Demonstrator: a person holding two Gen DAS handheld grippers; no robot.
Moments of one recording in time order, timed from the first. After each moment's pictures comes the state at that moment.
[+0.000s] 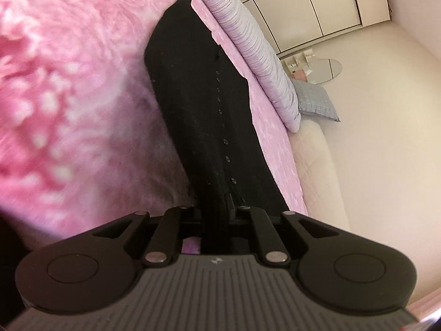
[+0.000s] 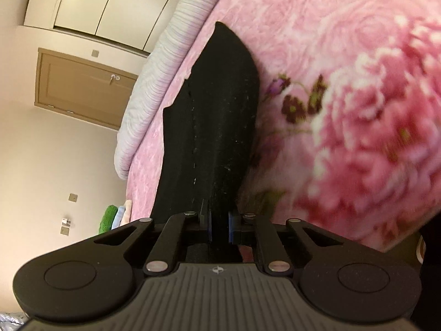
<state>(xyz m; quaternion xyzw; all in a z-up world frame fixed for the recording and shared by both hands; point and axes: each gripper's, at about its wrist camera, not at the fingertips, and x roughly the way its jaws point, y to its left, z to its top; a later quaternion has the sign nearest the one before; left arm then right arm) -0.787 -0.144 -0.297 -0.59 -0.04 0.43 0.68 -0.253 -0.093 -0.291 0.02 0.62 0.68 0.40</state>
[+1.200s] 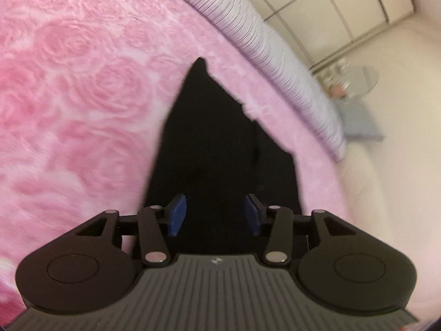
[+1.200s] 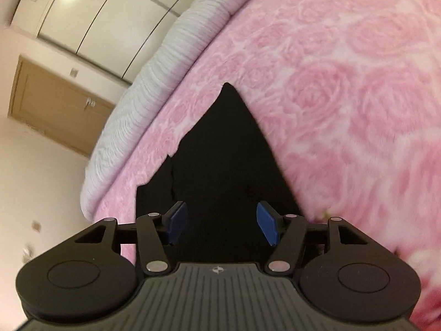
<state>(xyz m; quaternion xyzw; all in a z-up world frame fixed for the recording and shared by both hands) -0.828 0.049 -0.270 -0.53 0.03 0.53 0.66 -0.272 0.088 -0.273 -0.01 0.55 0.67 0.49</state>
